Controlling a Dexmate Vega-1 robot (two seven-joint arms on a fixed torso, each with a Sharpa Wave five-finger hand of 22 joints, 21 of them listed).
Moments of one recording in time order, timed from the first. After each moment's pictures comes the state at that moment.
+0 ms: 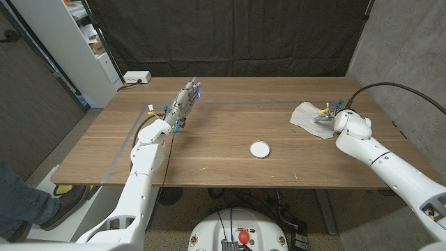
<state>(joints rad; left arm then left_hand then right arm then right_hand) 0.88 0.08 -0.11 -1.41 -0.15 -0.04 -0.46 0.28 0.01 0.24 0.01 0.19 0.02 0.10 0.19 0.17 -0.10 0.05 0.21 0.19 -0.17 0.06 0.19 0.18 -0.17 0.05 0.20 0.18 -0.78 -0.71 -0.43 -1.60 -0.70 -0.74 0.35 0.66 0.02 0.22 -0.11 0.32 0.18 -0.06 0.22 0.20 0.17 0.06 0.23 0.20 0.12 0.02 0.25 0.22 0.31 0.21 0.20 0.17</state>
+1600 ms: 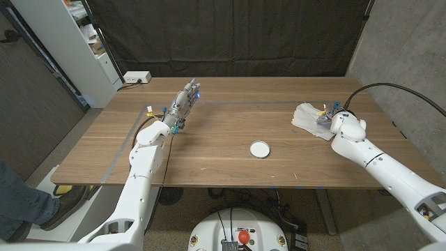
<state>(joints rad) 0.90 0.07 -0.12 -1.44 -0.16 -0.03 -0.46 0.28 0.01 0.24 0.00 0.19 0.03 0.10 0.19 0.17 -0.10 0.05 0.21 0.19 -0.17 0.06 0.19 0.18 -0.17 0.05 0.20 0.18 -0.77 -0.69 -0.47 -1.58 -0.74 -0.77 0.32 0.81 0.10 0.30 -0.16 0.29 0.44 -0.07 0.27 0.19 0.40 0.01 0.29 0.22 0.40 -0.04 0.38 0.27 0.45 0.17 0.20 0.17</state>
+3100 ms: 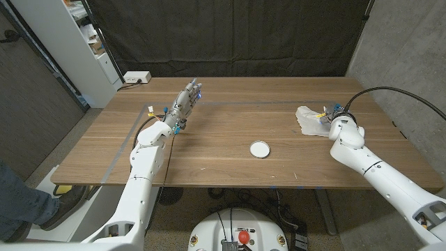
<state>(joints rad) 0.92 0.07 -0.11 -1.46 -0.16 -0.02 -0.46 0.28 0.01 0.24 0.00 0.19 0.03 0.10 0.19 0.17 -0.10 0.05 0.21 0.19 -0.17 0.06 0.19 0.18 -0.17 0.05 0.20 0.18 -0.84 -0.65 -0.43 -1.59 -0.75 -0.73 0.18 0.98 0.11 0.32 -0.16 0.22 0.73 -0.15 0.33 0.20 0.76 -0.11 0.41 0.25 0.64 -0.06 0.54 0.37 0.53 0.11 0.20 0.17</state>
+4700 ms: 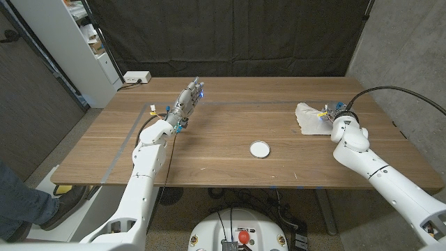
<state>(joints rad) 0.90 0.06 -0.10 -1.44 -0.16 -0.03 -0.47 0.28 0.02 0.23 -0.01 0.19 0.04 0.10 0.19 0.18 -0.10 0.05 0.21 0.19 -0.17 0.06 0.19 0.18 -0.18 0.05 0.20 0.18 -0.90 -0.67 -0.37 -1.68 -0.77 -0.71 0.12 1.01 0.12 0.32 -0.16 0.20 0.80 -0.16 0.34 0.20 0.79 -0.12 0.43 0.27 0.66 -0.06 0.54 0.40 0.55 0.10 0.20 0.17</state>
